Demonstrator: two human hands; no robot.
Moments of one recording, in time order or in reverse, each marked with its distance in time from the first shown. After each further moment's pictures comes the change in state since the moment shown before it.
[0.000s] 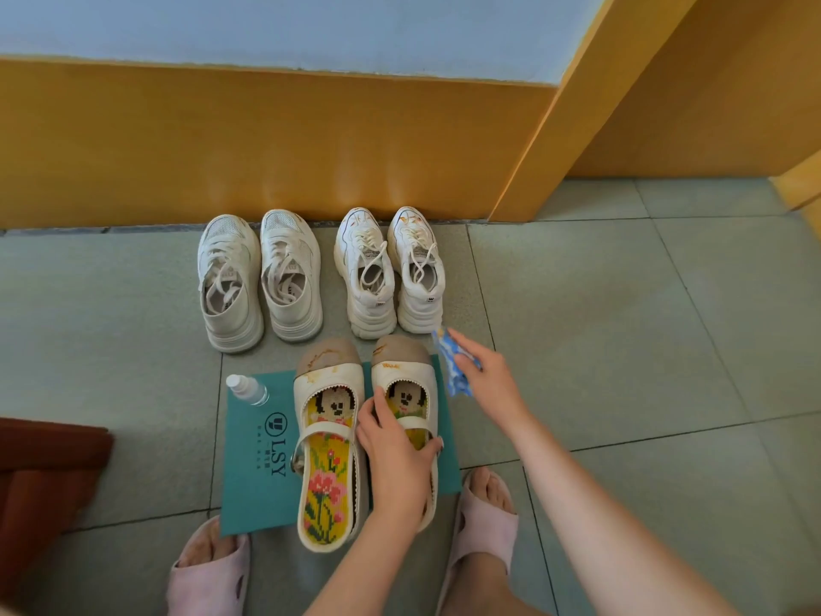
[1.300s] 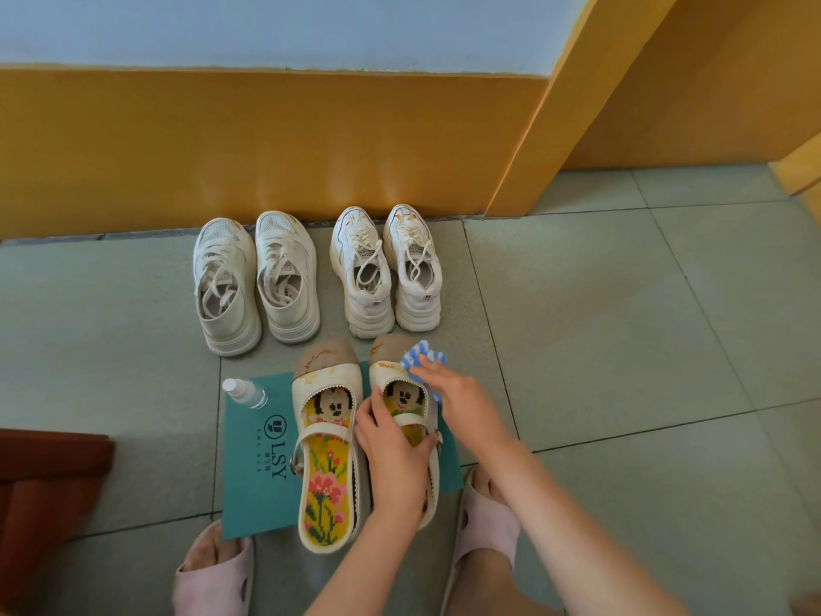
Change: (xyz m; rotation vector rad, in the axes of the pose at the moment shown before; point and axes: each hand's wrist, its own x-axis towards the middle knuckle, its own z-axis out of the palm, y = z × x) left_hand 0.004 -0.004 0.005 -0.036 0.032 0.015; right_hand -0.016 0.016 0.029 -0.565 -0.128 -0.173
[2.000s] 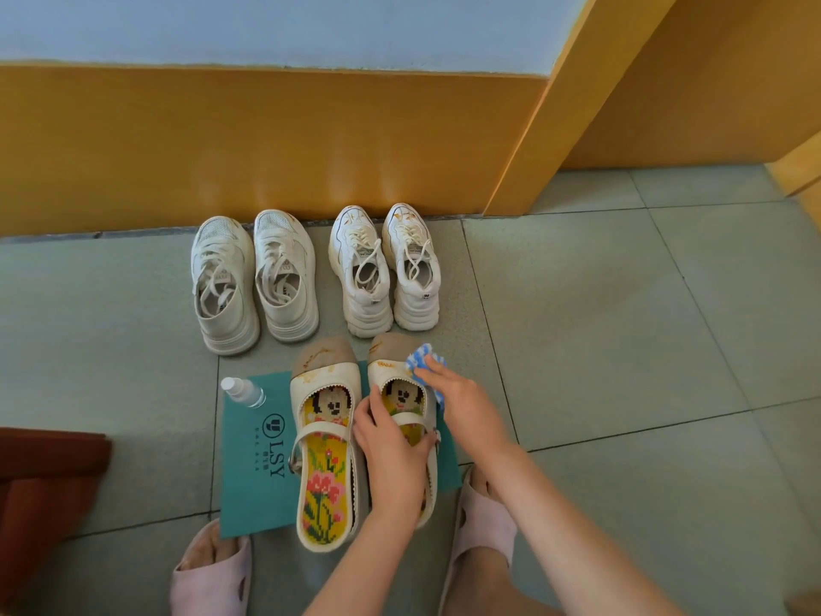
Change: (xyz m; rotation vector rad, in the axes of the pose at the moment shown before) left_hand -0.002 0.001 -0.001 0.000 0.017 0.013; right_hand -0.005 -0.002 0.000 -0.059 -0.012 0.041
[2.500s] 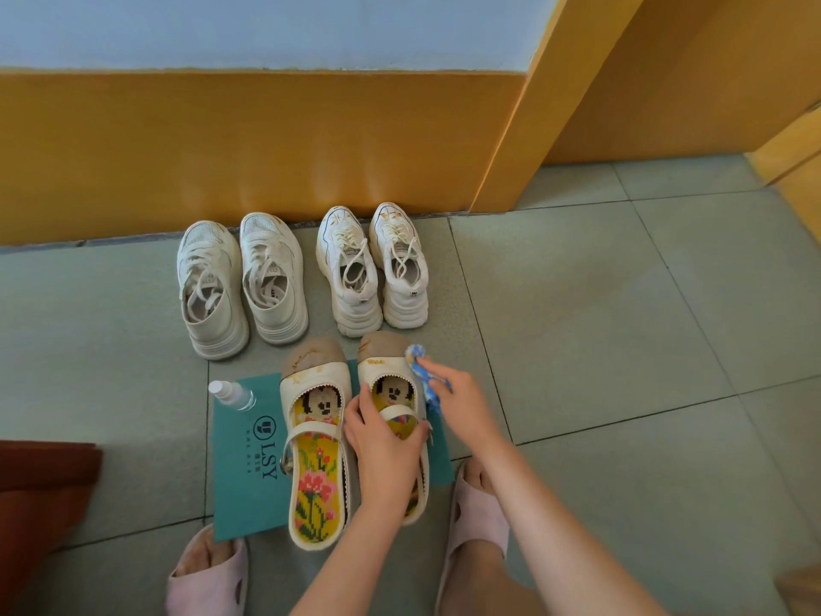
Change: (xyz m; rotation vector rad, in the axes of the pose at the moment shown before) left_hand 0.001 0.000 -0.002 -0.015 -0.020 -0.004; right_hand -0.004 0.002 -0.001 0.576 0.067 0.213
